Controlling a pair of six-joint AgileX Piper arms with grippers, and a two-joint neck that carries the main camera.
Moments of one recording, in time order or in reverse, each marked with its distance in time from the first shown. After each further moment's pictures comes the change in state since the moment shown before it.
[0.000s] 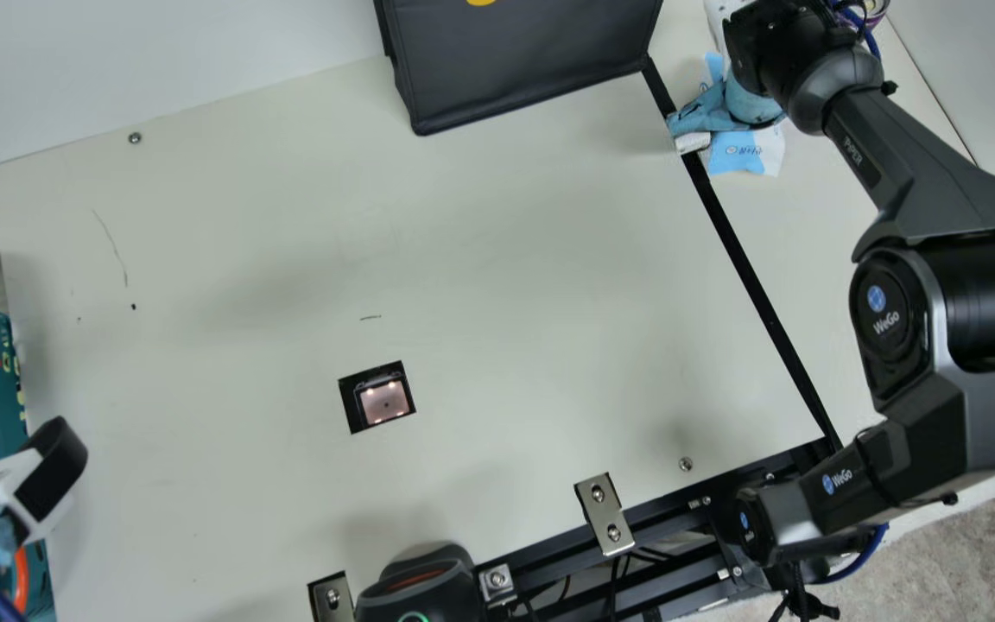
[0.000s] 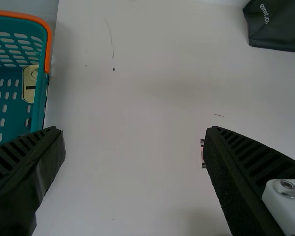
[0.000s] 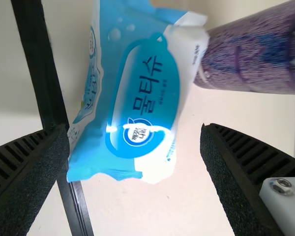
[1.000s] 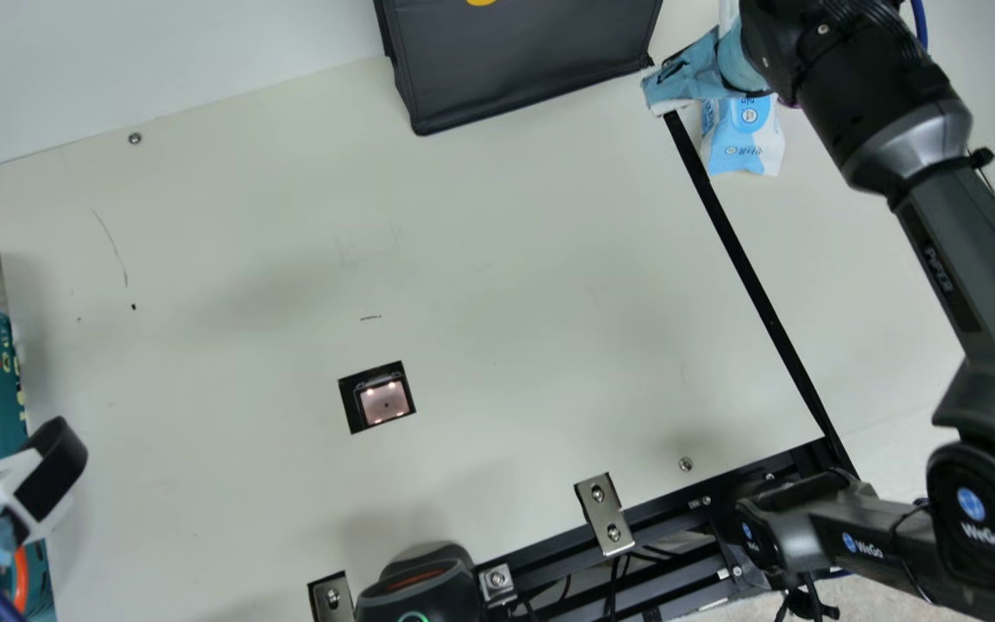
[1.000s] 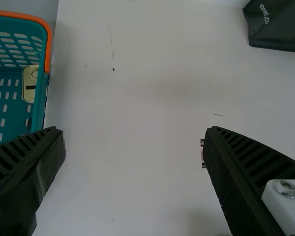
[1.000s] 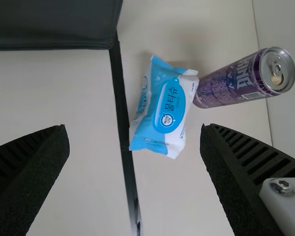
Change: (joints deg) left arm 0.0 0.0 0.0 0.0 0.0 0.0; right arm 10.3 -18.9 -2.9 5.2 8.3 1.2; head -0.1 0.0
